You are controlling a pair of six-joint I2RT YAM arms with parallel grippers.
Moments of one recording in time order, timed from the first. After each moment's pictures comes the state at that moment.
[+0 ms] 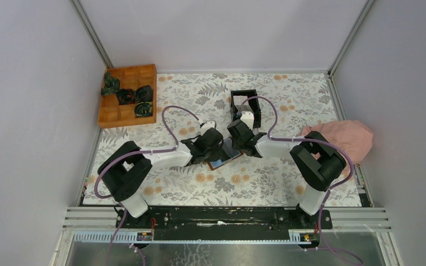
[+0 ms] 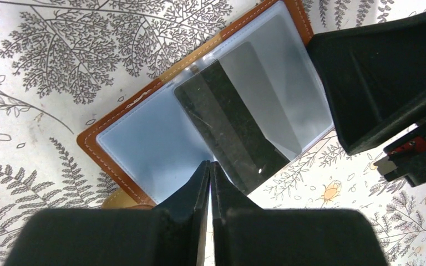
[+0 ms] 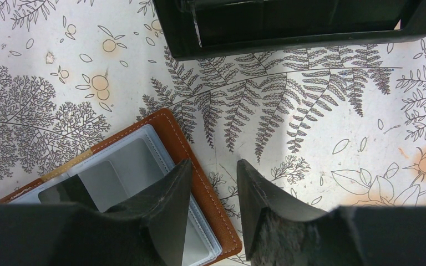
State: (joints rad) left arm -0.83 1.66 0.87 -0.14 -0.20 -0.79; right arm 0.74 1.79 0.90 -0.08 0.42 0.62
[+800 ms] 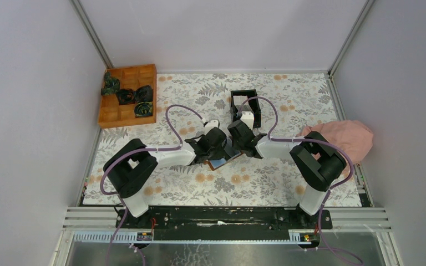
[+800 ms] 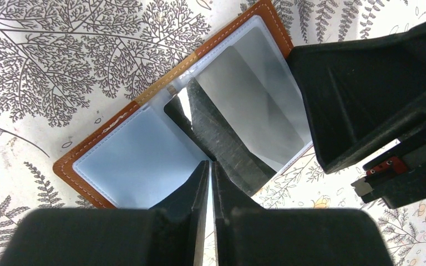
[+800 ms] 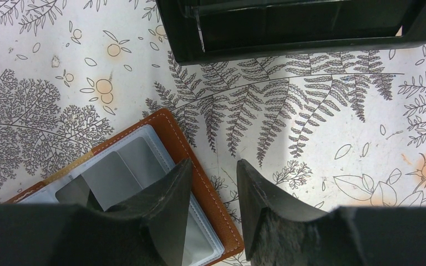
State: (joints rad) left arm -0.84 1.72 0.90 -0.09 -0.21 -0.79; right arm 0.74 1.79 0.88 -0.04 0.42 0.61
